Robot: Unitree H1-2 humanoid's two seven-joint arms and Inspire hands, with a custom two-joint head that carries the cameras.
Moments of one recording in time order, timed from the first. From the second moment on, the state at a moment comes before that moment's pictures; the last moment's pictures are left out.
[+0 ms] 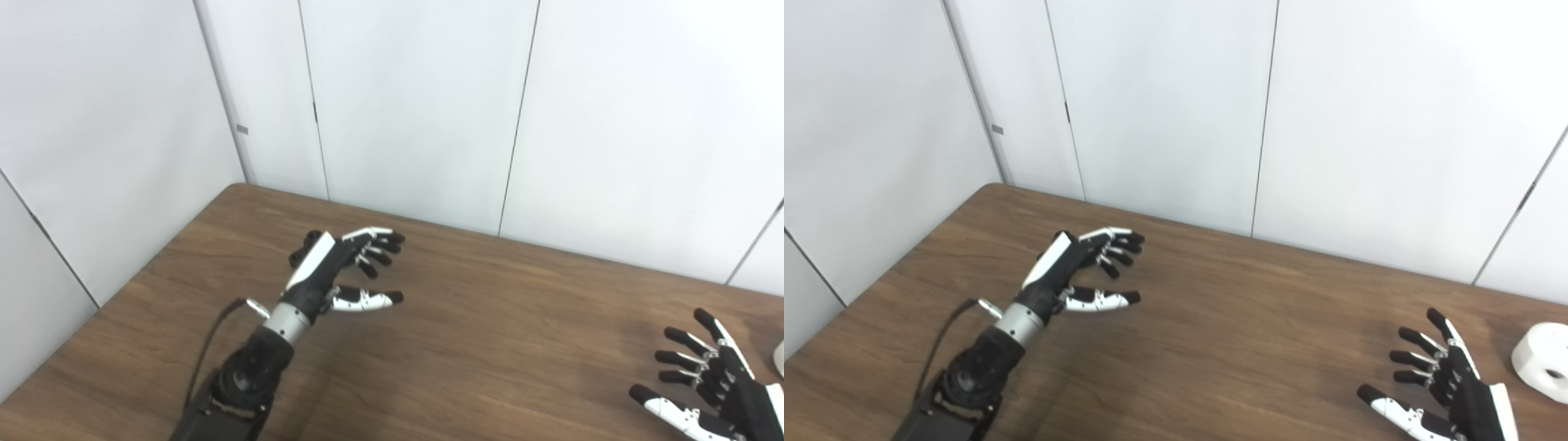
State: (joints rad) left arm -0.17 0.41 0.09 -0.16 0.21 0.02 -0.13; right arm -0.09 -0.12 0.00 -0.17 -0.10 0.08 0.02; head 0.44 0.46
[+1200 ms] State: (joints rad) left arm -0.26 0.57 0.17 -0.10 0.59 0.25 -0.04; right arm -0.09 -0.13 -0.01 -0.17 -0.10 0.08 0.03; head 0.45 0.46
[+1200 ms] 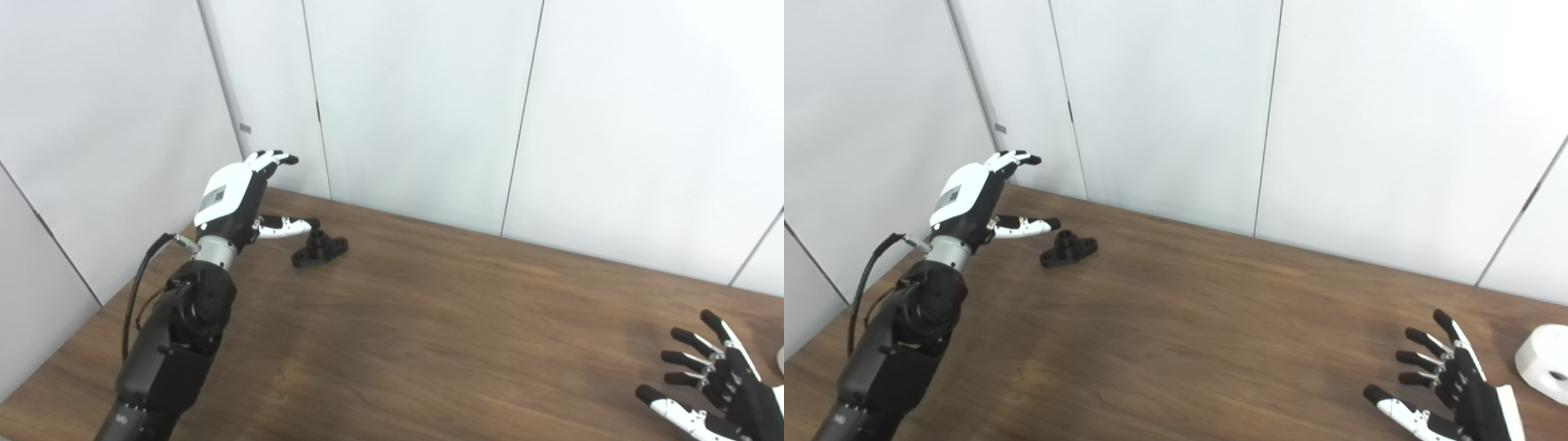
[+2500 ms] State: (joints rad) left arm -0.31 0.61 -0.01 0.19 0.64 0.43 -0.12; right arm -0.07 -0.13 0.00 -0.24 -0.14 0.14 0.04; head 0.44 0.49
